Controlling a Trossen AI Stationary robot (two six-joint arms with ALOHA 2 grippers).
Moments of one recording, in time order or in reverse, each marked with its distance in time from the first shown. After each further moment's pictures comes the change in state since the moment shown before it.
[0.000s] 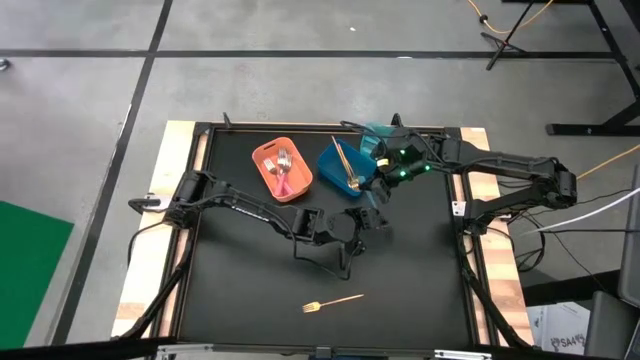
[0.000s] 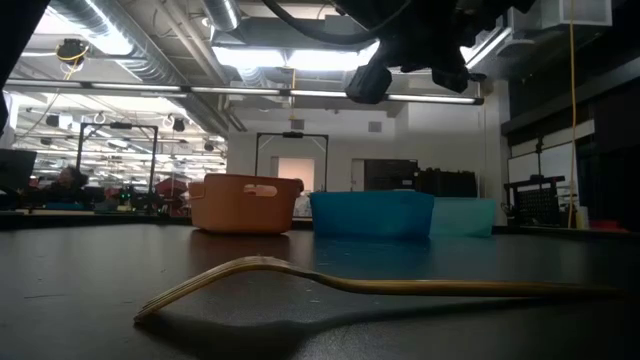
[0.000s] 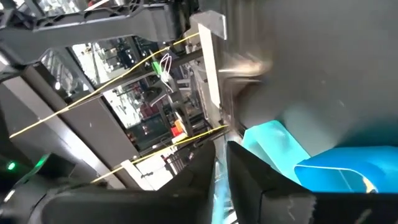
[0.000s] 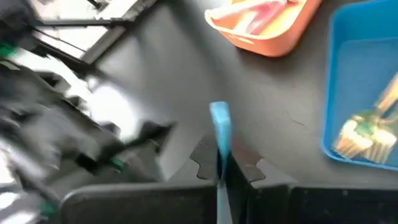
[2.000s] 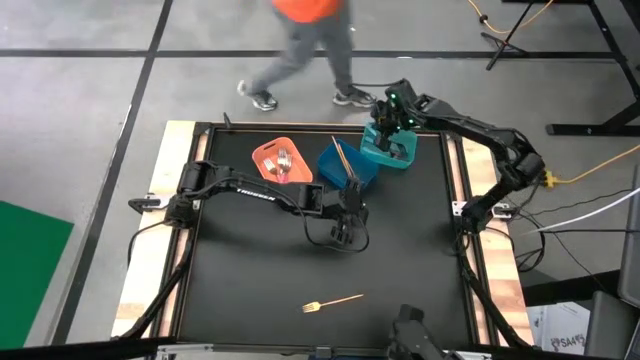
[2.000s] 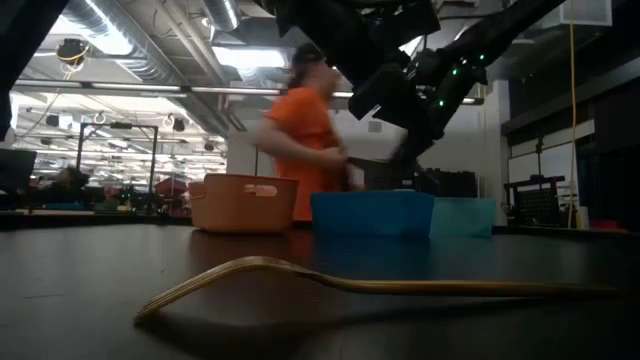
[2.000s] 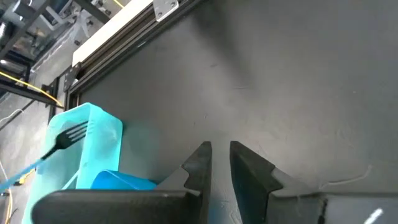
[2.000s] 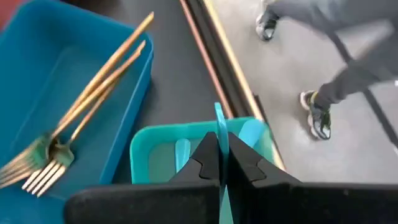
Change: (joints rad) left arm 0.159 0.000 0.000 -0.291 0.429 -1.132; right arm -0.534 0.335 0.094 0.078 0.175 -0.910
